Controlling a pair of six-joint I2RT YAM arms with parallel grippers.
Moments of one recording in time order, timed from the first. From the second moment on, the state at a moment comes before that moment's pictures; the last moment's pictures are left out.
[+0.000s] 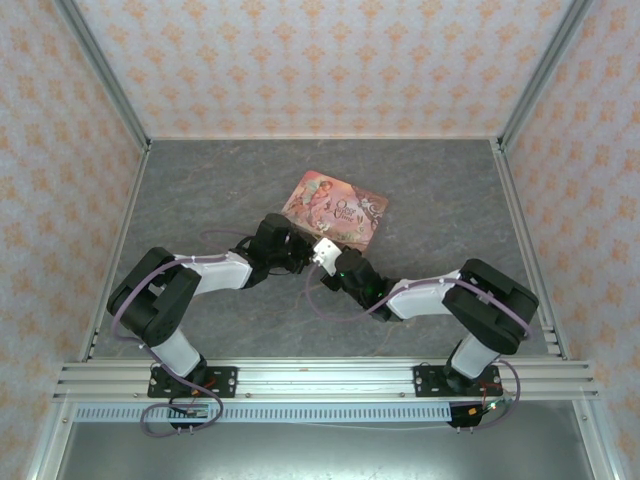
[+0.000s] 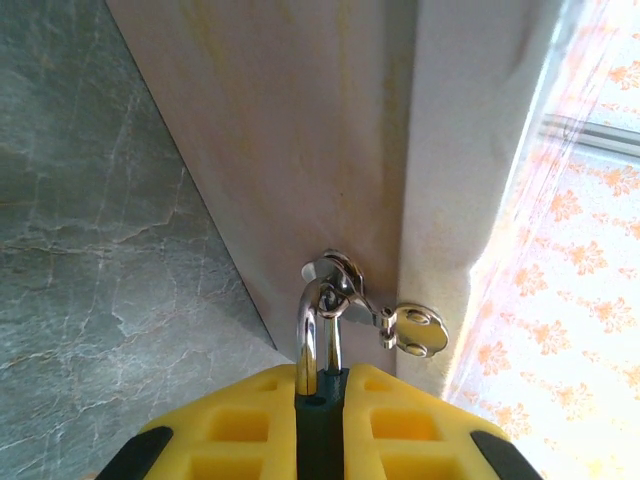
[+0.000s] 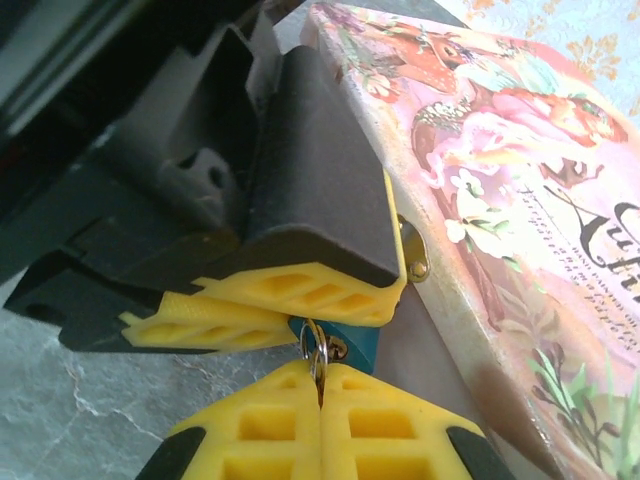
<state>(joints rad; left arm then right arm) -0.54 1.64 0.72 0.30 0.28 -1.54 0.92 1.62 0.59 0.57 0.30 -0.20</state>
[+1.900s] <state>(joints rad) -0.39 1.24 0.82 -0.32 0.00 -1.04 0.78 1.80 0.33 1.17 0.01 1.08</state>
